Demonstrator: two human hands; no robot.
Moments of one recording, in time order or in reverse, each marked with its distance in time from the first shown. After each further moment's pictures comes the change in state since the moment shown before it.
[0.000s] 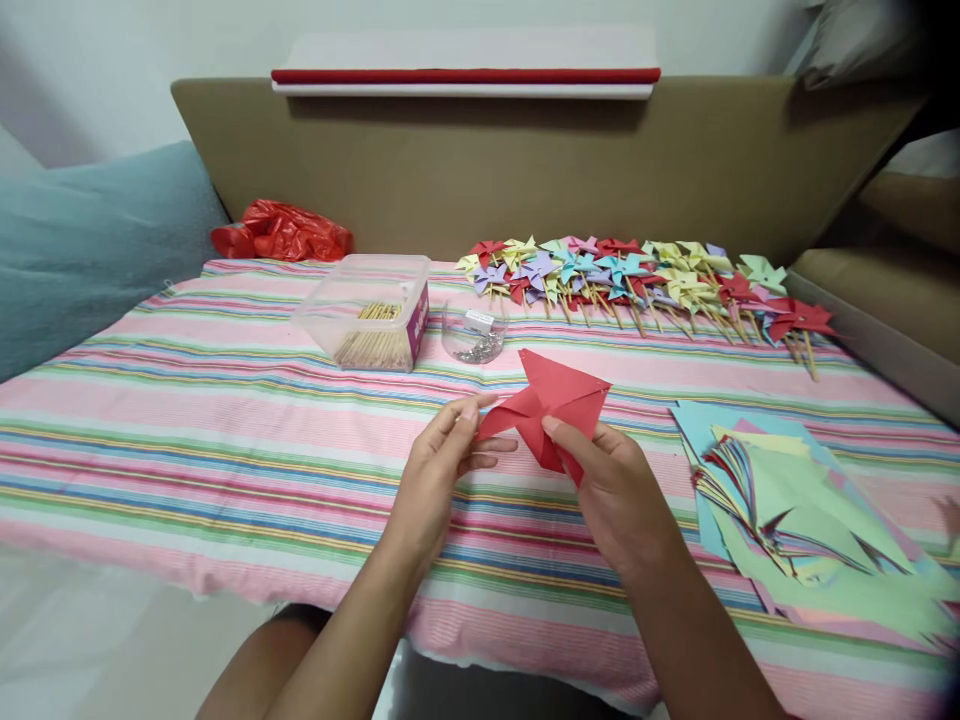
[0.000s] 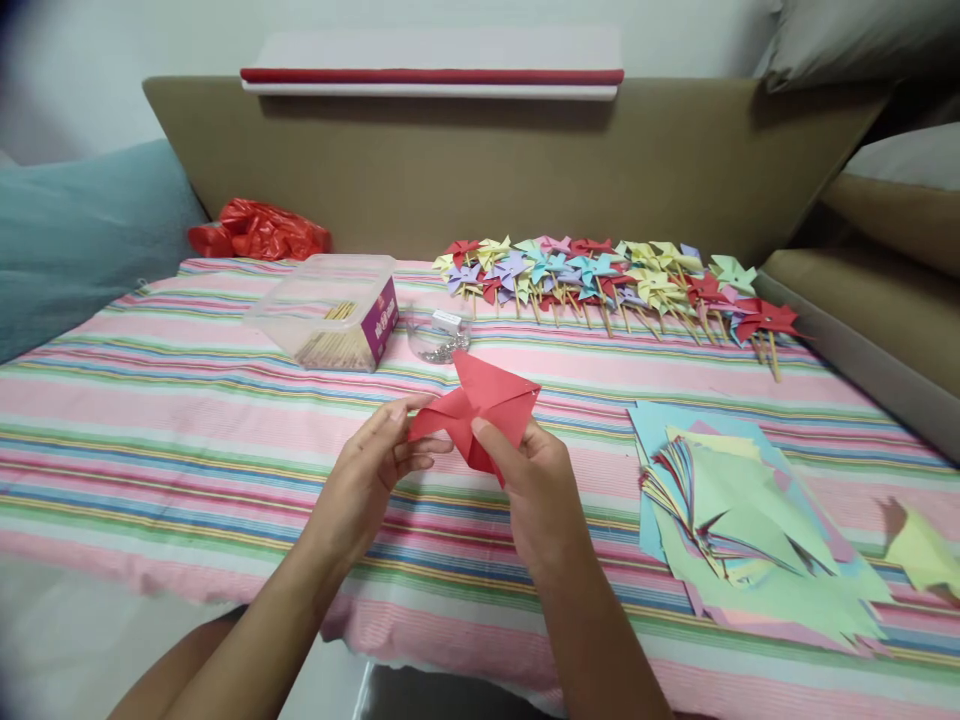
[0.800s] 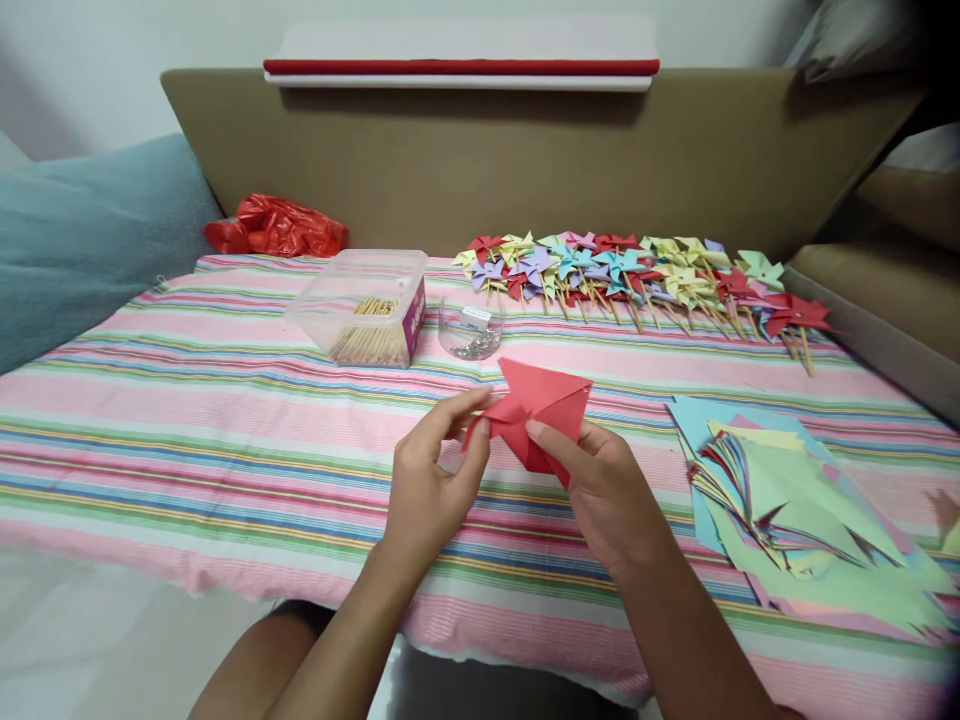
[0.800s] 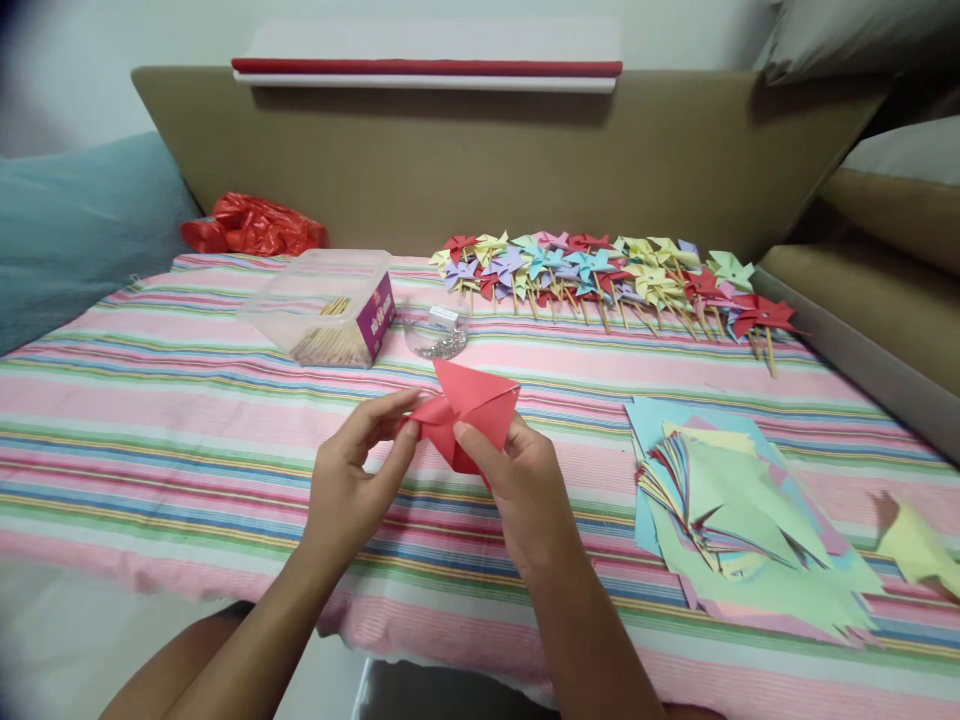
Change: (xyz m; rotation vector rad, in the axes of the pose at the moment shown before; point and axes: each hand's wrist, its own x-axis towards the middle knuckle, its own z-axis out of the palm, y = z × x) left_hand -0.005 -0.001 0.001 0.444 0.095 0.486; right_hand -0.003 -0.002 0.003 -0.054 -0.073 0.007
